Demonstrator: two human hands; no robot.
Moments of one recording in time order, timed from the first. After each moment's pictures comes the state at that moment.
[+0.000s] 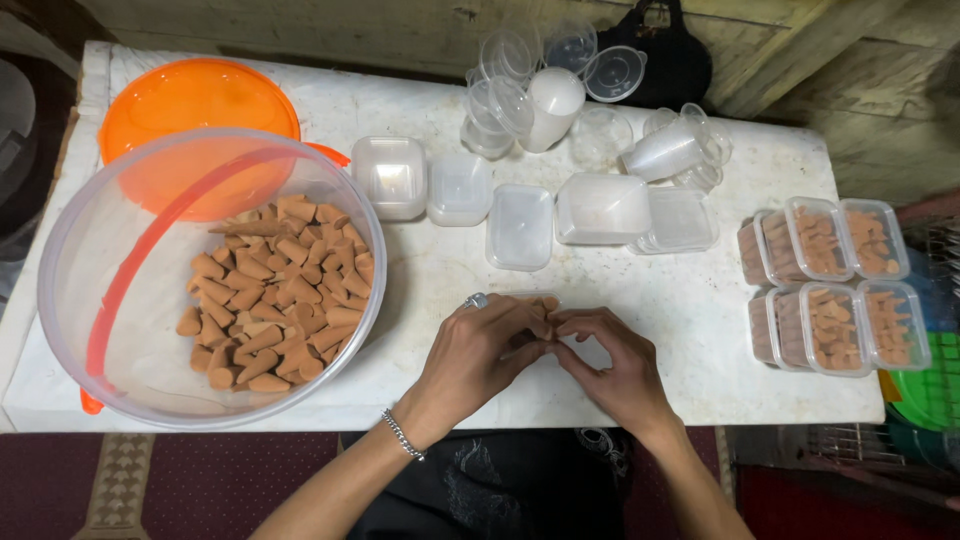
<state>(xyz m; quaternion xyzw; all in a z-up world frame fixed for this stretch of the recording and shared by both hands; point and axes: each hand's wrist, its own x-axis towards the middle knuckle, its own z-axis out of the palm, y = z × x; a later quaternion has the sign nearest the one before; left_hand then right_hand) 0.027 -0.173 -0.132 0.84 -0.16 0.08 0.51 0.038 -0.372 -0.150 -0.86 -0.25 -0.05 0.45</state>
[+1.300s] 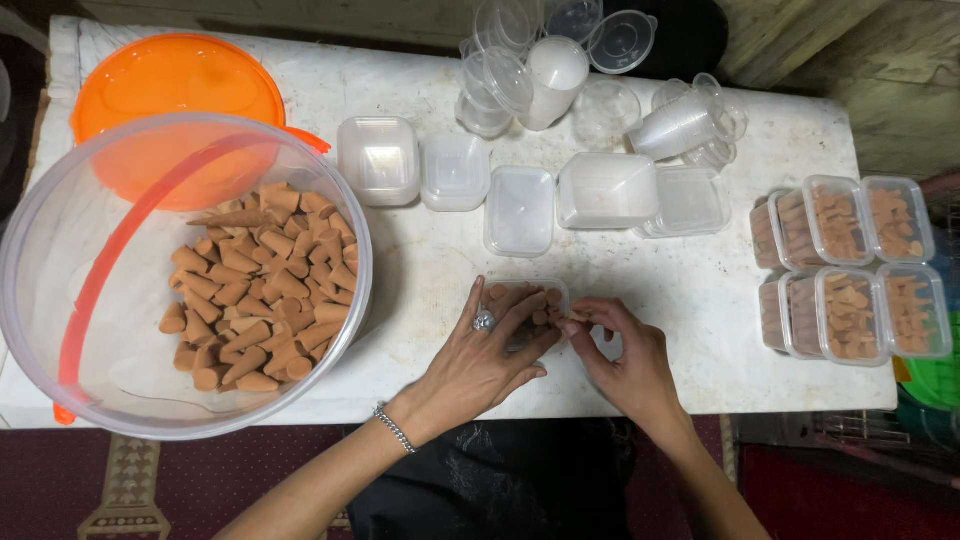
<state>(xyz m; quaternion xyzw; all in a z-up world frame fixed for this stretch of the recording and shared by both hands) 0.012 -0.179 -0.190 0.90 -0.30 0.13 0.28 0.034 -0.384 -0.162 -0.89 -0.12 0.01 0.44</state>
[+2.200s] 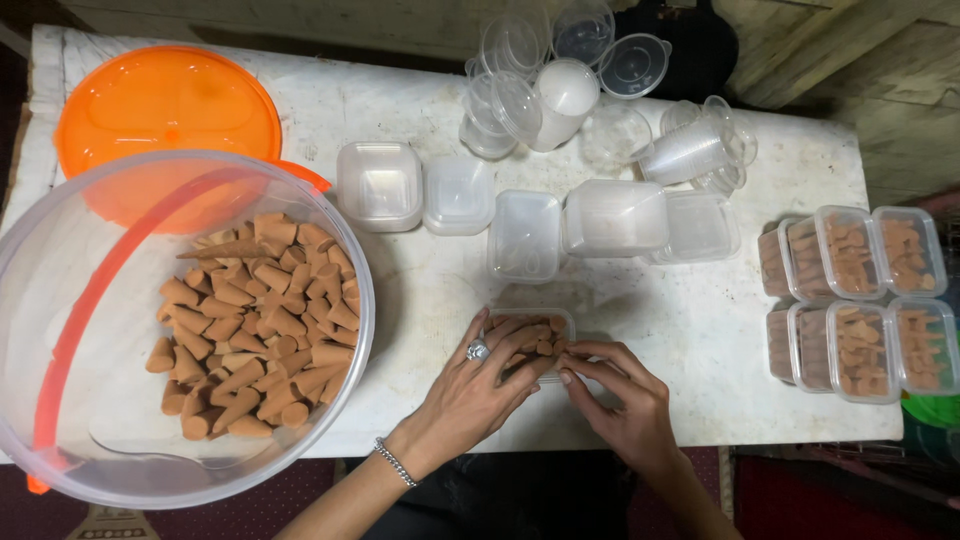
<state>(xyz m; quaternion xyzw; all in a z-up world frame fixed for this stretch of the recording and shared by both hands) 0.018 -0.167 -0.196 0.88 -0.31 0.15 0.32 0.031 -0.376 -0.165 -0.86 -0.27 -0.08 0.42</state>
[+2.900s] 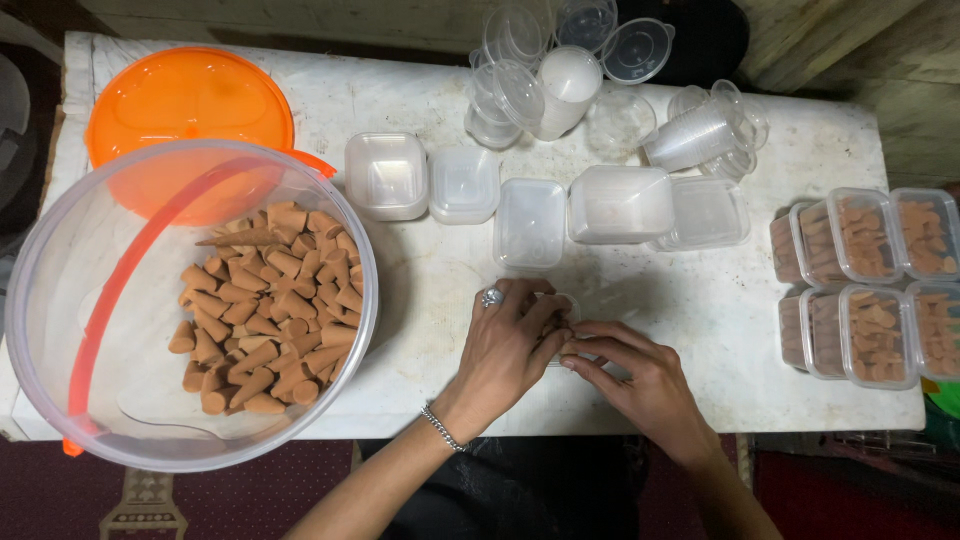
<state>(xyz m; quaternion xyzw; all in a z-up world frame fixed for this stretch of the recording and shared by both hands) 0.044 -0.199 -0.189 0.88 -0.16 0.11 0.44 0.043 -0.386 -0.157 -0.88 -0.27 -0.01 0.39</state>
